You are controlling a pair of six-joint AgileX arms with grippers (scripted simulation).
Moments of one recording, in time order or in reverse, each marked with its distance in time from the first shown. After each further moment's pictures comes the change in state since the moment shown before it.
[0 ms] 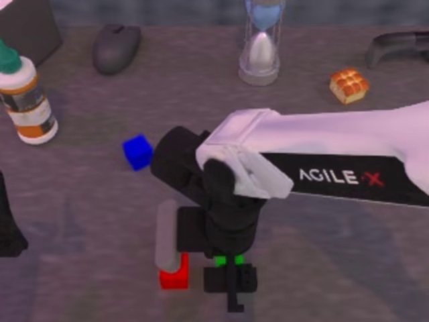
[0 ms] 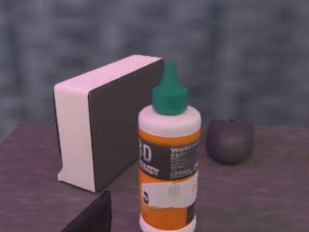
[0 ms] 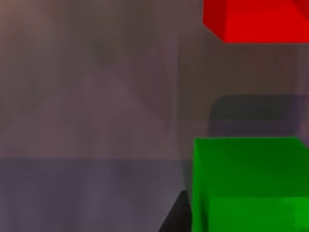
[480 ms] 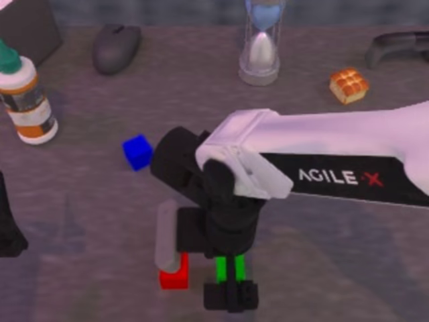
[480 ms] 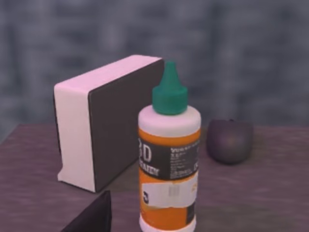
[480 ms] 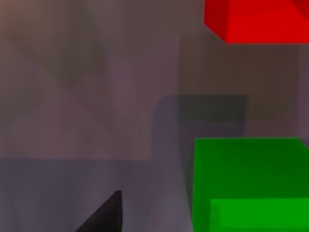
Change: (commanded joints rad) left arm 0.000 0.000 0.000 0.000 0.000 0.000; right arm 0.000 0.000 0.000 0.000 0.000 0.000
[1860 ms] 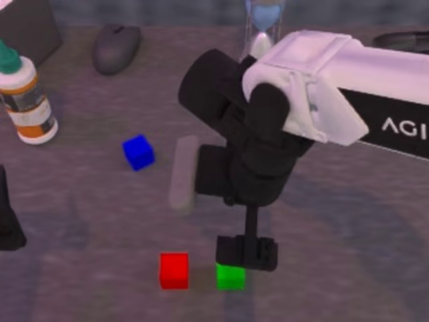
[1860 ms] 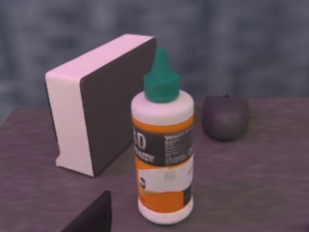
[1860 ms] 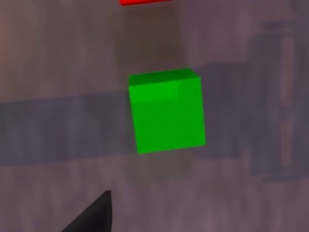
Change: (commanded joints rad) left arm -0.019 0.127 0.119 -0.085 0.005 0.042; right arm -0.064 -0.188 0.080 -0.155 -0.008 0.037
